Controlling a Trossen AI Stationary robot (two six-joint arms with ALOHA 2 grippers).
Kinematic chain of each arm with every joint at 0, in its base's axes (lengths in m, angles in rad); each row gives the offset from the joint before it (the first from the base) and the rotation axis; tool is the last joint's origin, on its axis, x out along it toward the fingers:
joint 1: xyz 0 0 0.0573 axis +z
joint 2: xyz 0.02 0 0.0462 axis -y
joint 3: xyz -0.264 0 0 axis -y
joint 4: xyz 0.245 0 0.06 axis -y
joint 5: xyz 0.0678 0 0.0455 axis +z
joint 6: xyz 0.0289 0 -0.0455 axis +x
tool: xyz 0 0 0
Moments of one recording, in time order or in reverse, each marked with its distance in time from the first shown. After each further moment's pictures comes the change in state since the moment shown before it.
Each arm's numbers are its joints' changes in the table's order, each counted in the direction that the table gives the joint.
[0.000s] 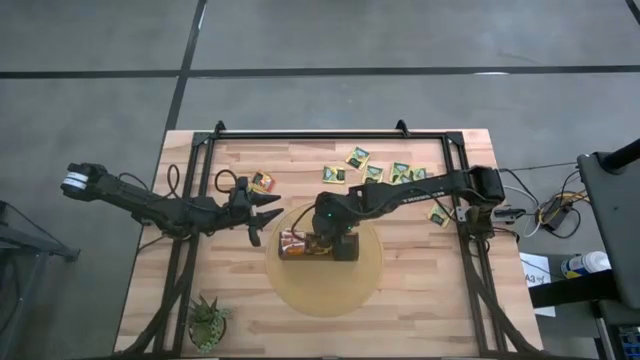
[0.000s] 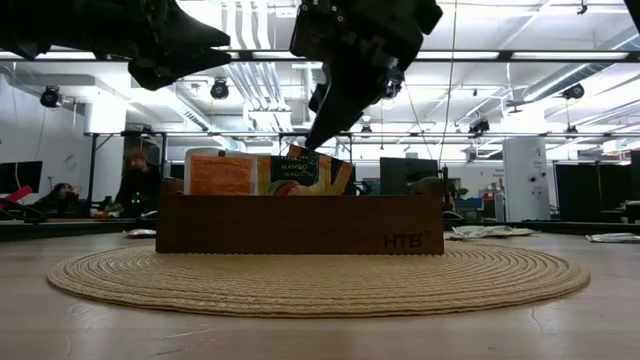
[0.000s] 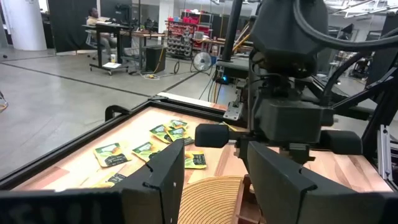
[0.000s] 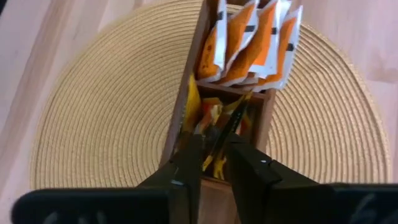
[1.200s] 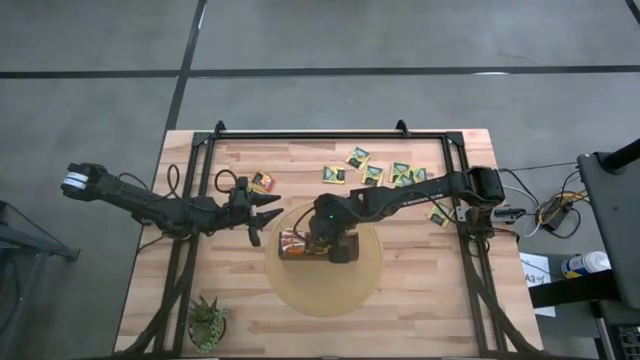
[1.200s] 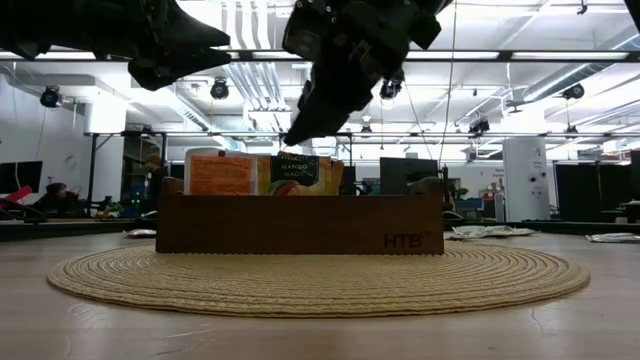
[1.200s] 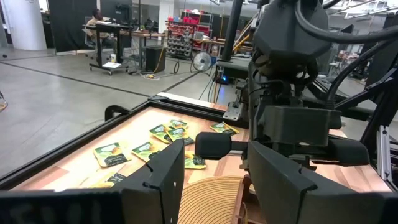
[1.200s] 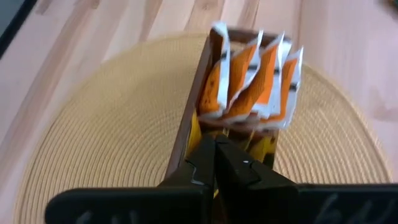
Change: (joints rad) left arm 0.000 0.001 0.000 0.000 0.000 -0.003; right arm 0.004 0.000 -0.075 0.216 0.014 0.000
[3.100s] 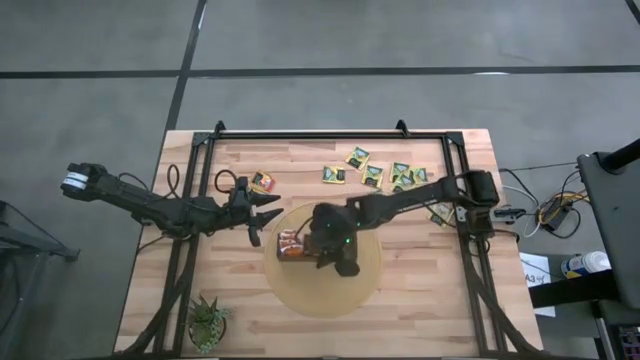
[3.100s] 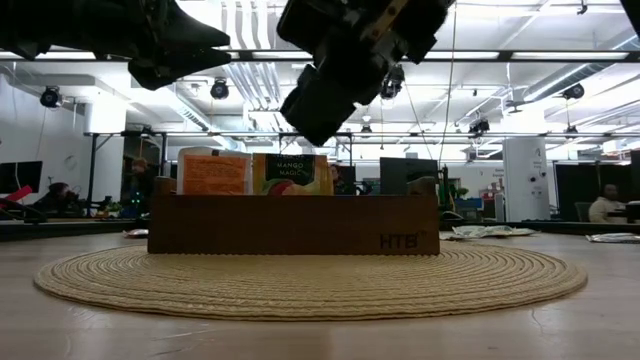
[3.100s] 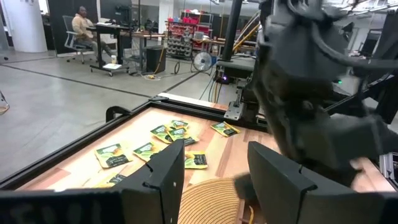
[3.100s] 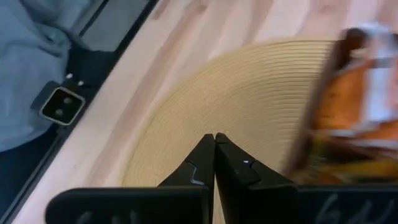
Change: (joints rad) left arm 0.000 0.001 0.000 -0.001 0.000 0.013; right arm 0.033 -0.053 -0.001 0.047 0.333 0.001
